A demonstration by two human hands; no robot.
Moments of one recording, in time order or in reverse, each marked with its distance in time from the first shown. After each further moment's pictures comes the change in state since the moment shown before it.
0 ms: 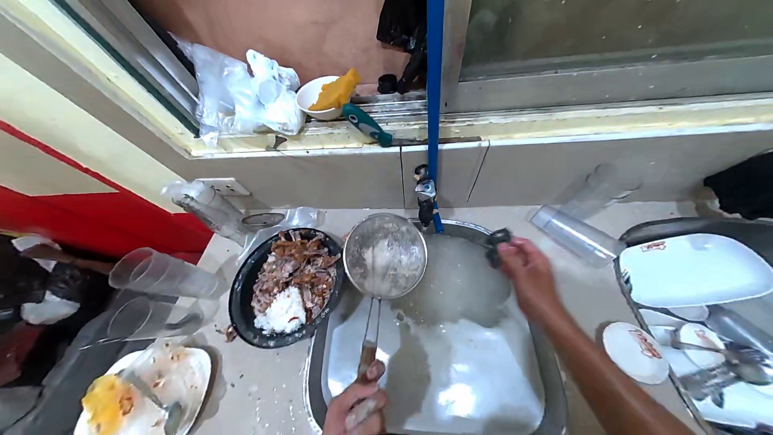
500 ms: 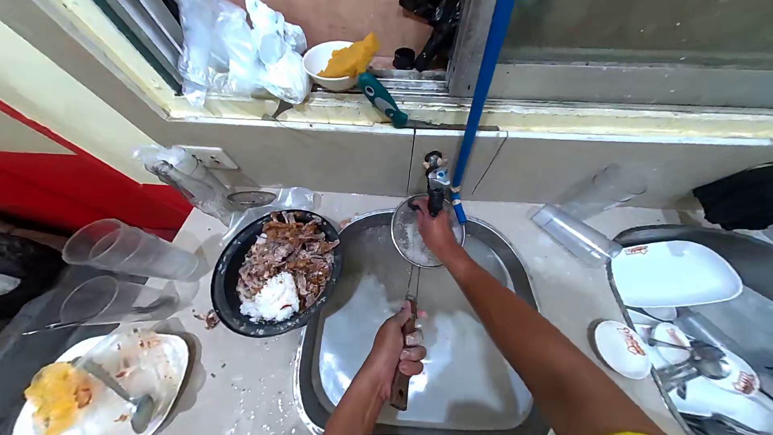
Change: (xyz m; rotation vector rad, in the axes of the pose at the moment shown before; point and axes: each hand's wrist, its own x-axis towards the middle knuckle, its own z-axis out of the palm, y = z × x) left_hand 0.109 0.006 0.019 0.321 0.428 -0.155; right_hand 0.103 0.043 0.170 -0.538 -0.136 -0.255
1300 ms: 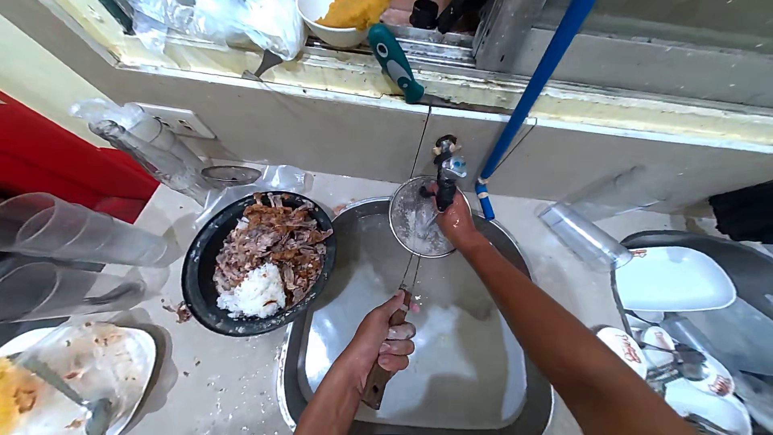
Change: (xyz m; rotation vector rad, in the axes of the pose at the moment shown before) left_hand 0.001 0.039 -0.011 -0.111 -0.197 -0.138; right_hand 0.024 0.019 -0.024 -0.235 -0.092 -0.084
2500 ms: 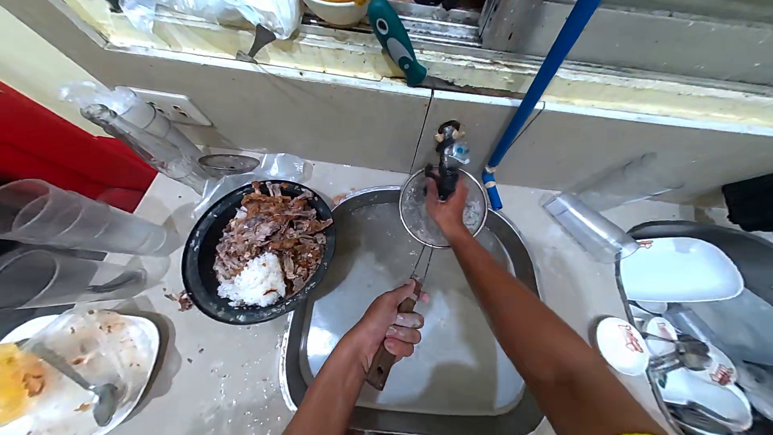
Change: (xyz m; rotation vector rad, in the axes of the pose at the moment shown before) left_hand 0.009 0.004 0.007 0.020 0.000 -0.131; right_hand -0.003 -0.013 0.027 0.317 0.392 -0.015
